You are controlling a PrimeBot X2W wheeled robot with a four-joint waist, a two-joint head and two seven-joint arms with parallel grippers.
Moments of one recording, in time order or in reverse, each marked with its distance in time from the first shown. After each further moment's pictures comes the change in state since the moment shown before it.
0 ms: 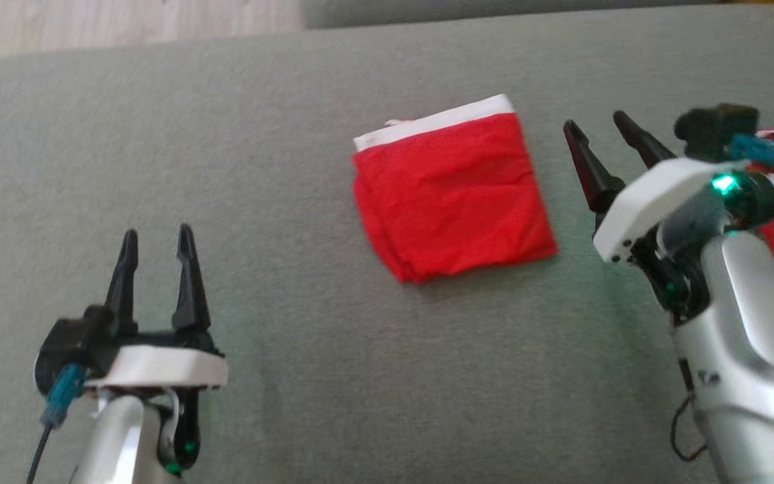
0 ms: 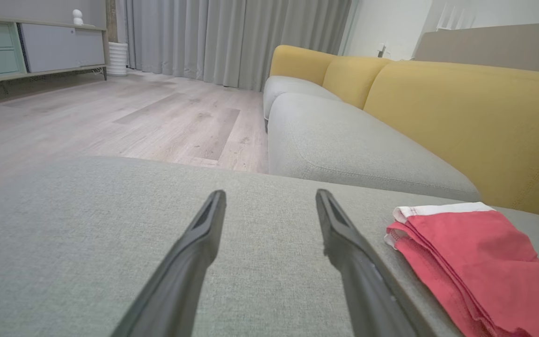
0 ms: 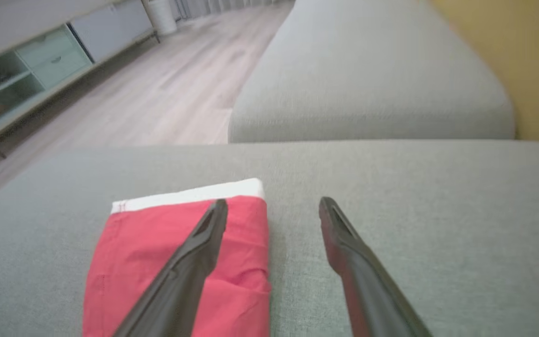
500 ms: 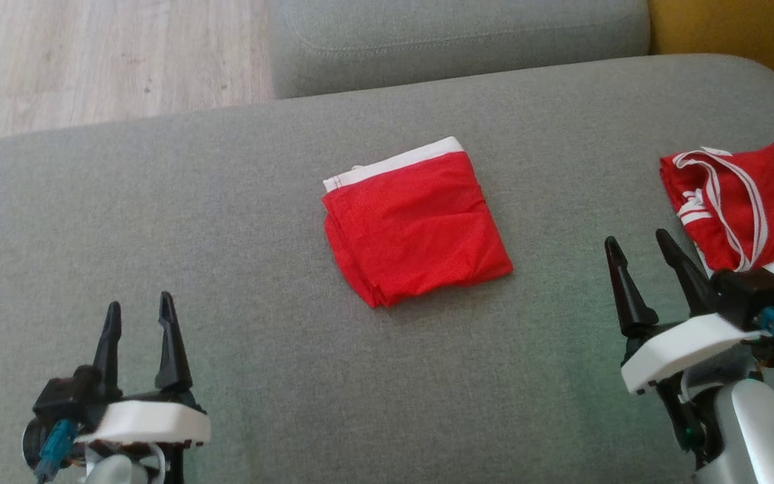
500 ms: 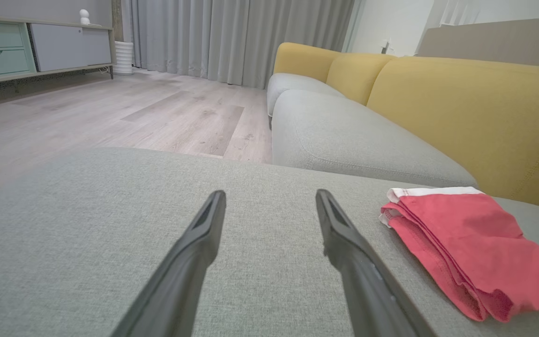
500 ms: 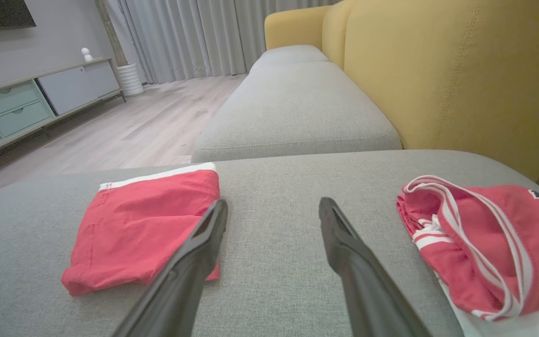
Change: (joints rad) left arm 0.106 0.000 0.054 0.073 -0.001 -0.001 -0.021; right arm 0.387 -0.005 -0.075 -0.154 -0.095 0.000 -0.271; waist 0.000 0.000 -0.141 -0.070
